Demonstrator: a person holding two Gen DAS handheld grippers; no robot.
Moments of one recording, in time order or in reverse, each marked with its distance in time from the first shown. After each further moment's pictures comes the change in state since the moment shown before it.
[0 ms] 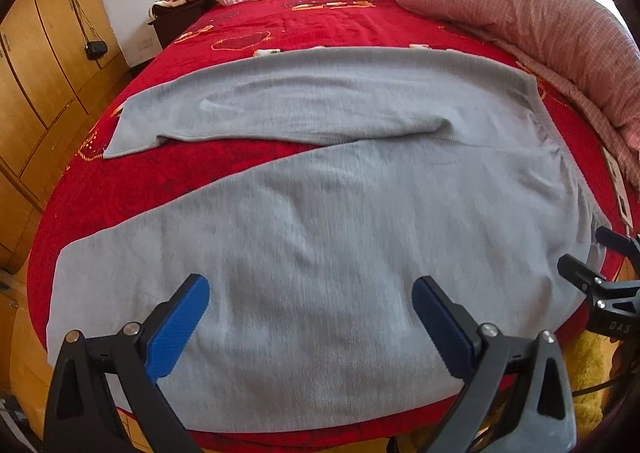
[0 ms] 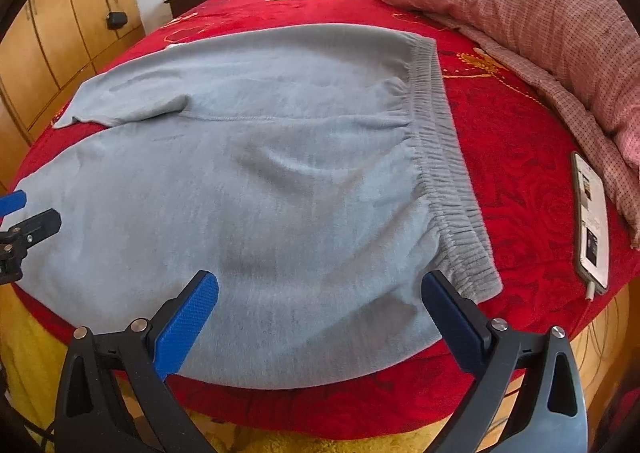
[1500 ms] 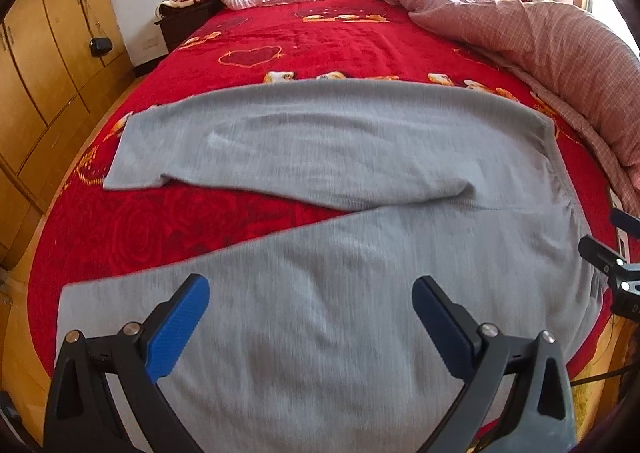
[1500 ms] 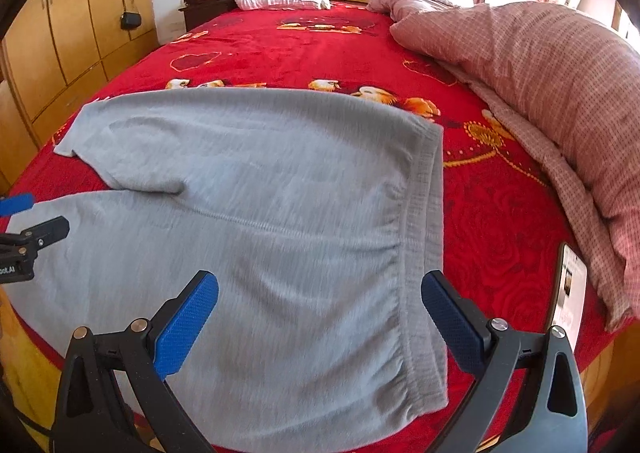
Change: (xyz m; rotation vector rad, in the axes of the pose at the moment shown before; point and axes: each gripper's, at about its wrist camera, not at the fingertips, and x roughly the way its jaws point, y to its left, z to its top) left arm 0.007 0.016 0.052 -0.034 -0.022 -0.008; right arm -0.011 0.000 0.074 -0.100 -0.073 -0.017
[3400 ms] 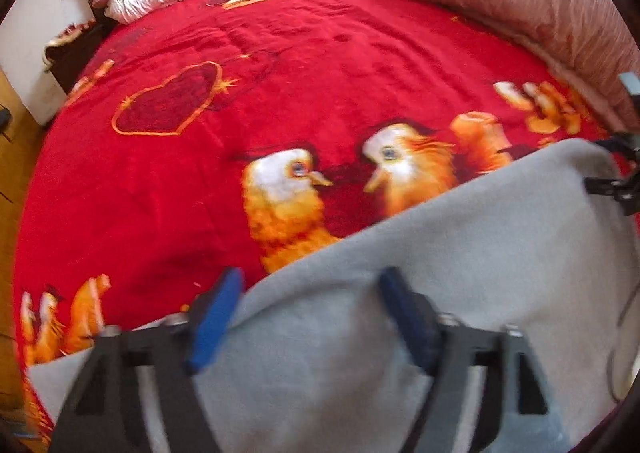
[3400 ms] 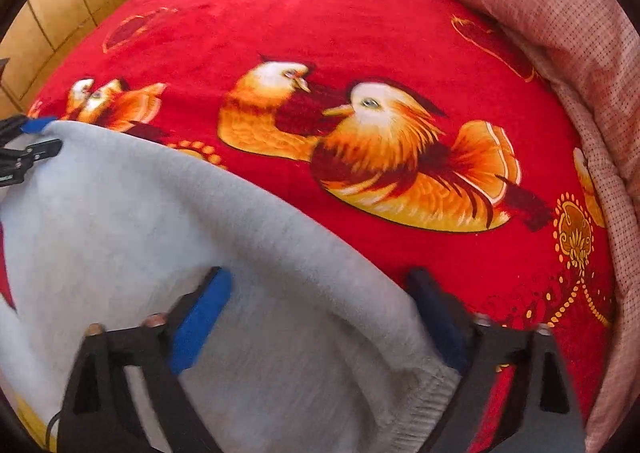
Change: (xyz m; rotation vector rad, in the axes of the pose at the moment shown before) left arm 0.209 0.067 0.195 0.310 0.107 -0.214; right arm 0.187 -0.054 0.145 -0.078 0.271 0.102
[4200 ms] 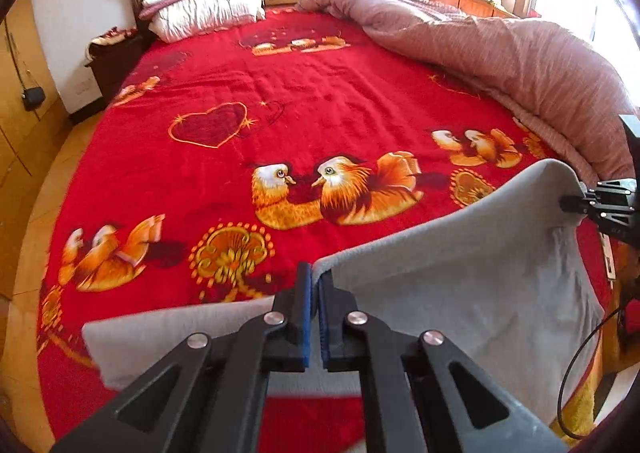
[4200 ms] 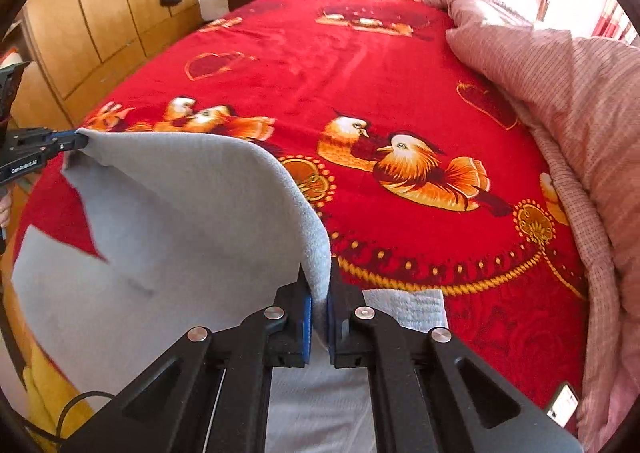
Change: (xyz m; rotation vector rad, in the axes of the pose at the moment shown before) left arm -0.143 -0.050 -0.055 -0.118 -0.151 0.036; right arm -0.117 0.040 -0.065 -0.067 -0.195 0.058
